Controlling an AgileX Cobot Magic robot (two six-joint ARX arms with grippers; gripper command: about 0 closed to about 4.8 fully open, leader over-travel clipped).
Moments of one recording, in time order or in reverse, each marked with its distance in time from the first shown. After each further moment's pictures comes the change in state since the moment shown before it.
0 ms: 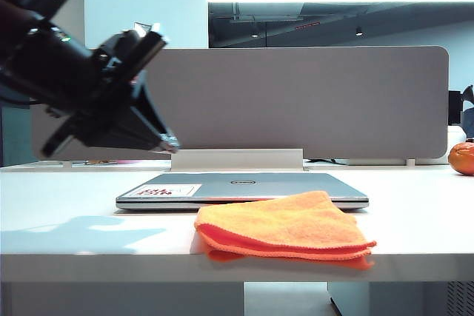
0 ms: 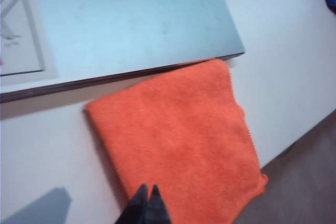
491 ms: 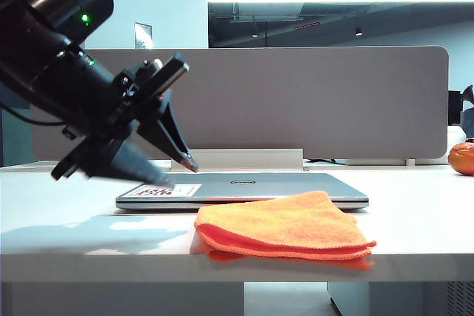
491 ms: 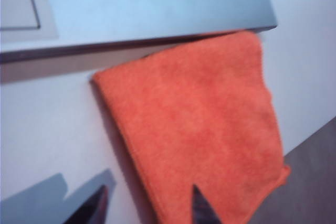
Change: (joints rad) left arm -0.011 0.116 0.072 -0.100 0.014 -0.033; right arm 0.000 0.000 0.000 0.001 0.000 0.000
